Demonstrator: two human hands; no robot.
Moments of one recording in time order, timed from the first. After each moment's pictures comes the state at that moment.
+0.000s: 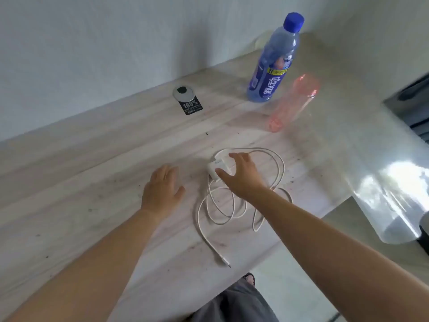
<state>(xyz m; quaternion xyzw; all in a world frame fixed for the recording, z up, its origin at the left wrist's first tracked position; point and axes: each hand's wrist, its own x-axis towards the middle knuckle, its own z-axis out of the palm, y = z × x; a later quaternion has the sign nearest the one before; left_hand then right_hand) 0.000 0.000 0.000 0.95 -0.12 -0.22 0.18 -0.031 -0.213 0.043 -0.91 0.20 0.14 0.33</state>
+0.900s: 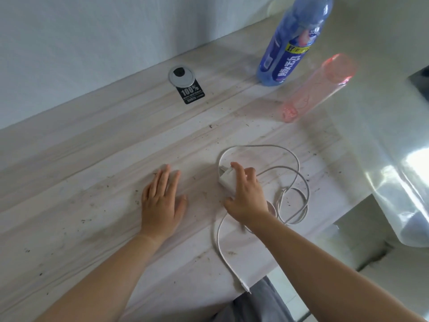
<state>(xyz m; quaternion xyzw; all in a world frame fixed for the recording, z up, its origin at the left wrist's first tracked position) -0.011 0.011 -0.034 0.96 -0.18 -0.15 0.15 -0.052 -0.196 -0.005 -0.93 0.19 0.16 0.27</state>
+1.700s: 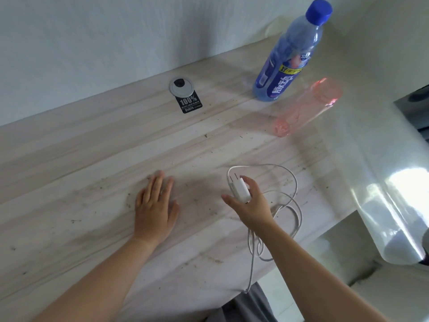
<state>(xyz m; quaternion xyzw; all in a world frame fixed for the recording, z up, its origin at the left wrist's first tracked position) -0.014 0.004 -0.038 0.97 -0.15 -0.14 0.14 -0.063 -0.225 0.025 -0.78 0.35 0.15 0.50</state>
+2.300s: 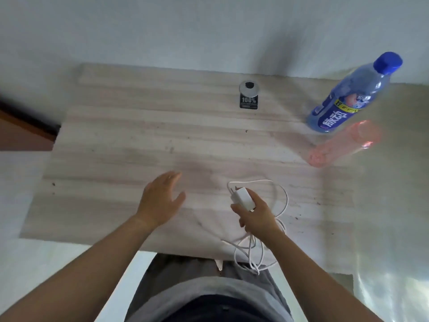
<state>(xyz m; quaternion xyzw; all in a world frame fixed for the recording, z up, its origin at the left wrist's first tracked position) -0.128 -0.035 0.051 0.96 0.12 -0.14 0.22 -0.093 -0.281 0.050 -0.79 0.11 0.34 0.50</state>
